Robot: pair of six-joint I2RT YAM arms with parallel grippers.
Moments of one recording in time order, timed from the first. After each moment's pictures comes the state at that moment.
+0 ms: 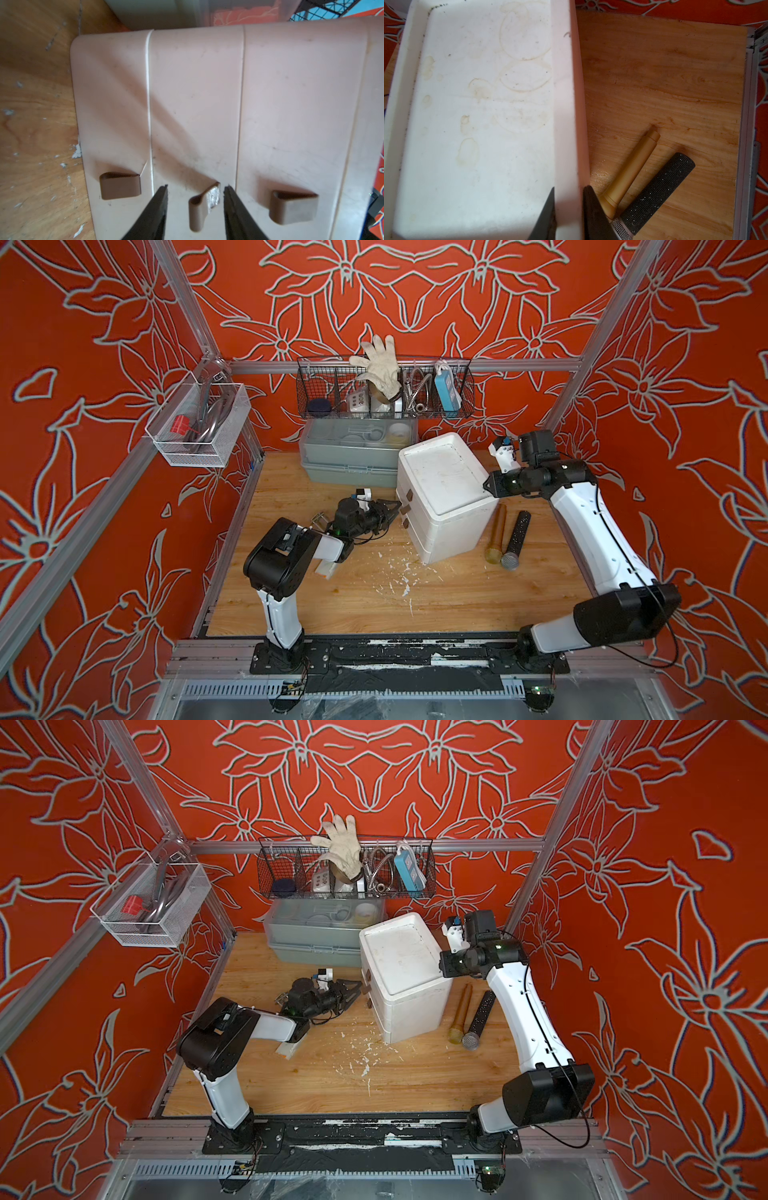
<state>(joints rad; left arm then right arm) -0.39 1.87 0.73 0.98 0.55 -1.44 0.16 1.46 1.59 -1.05 -0.21 -0.04</state>
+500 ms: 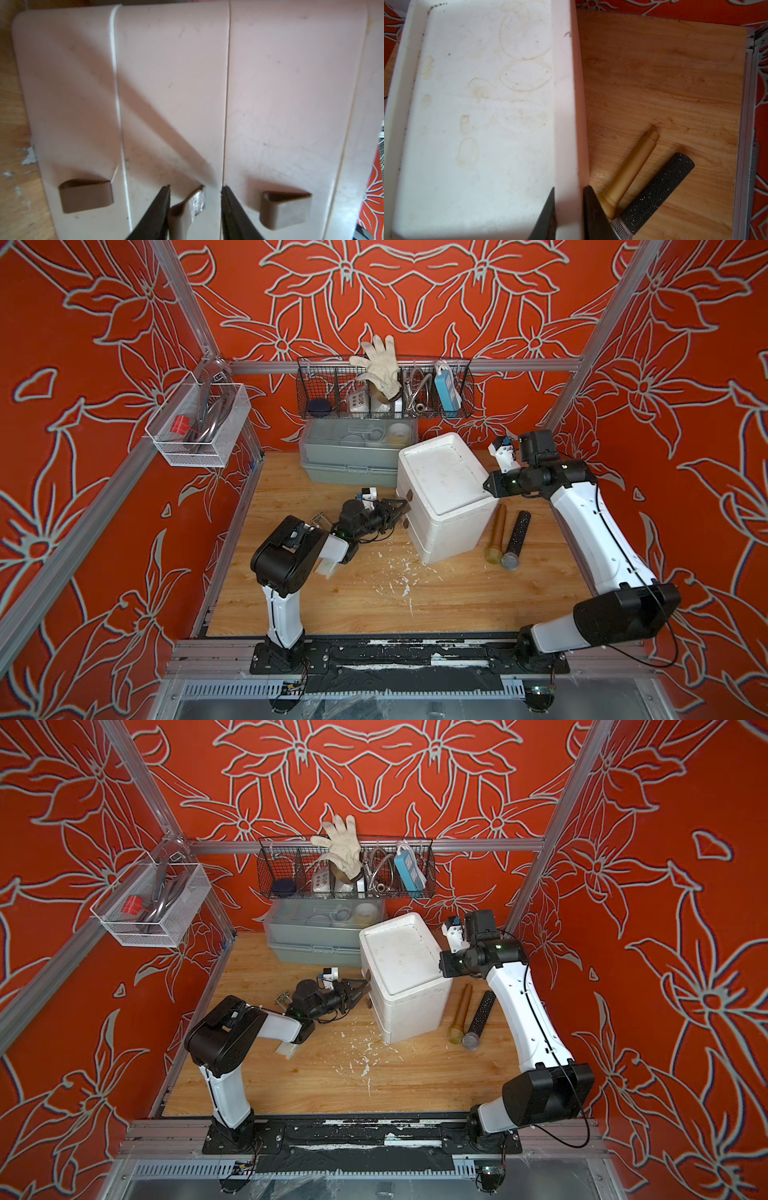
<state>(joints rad) -0.43 1.89 0.75 1.08 0.54 -1.49 0.16 1.47 1.59 -1.06 -0.21 -0.05</state>
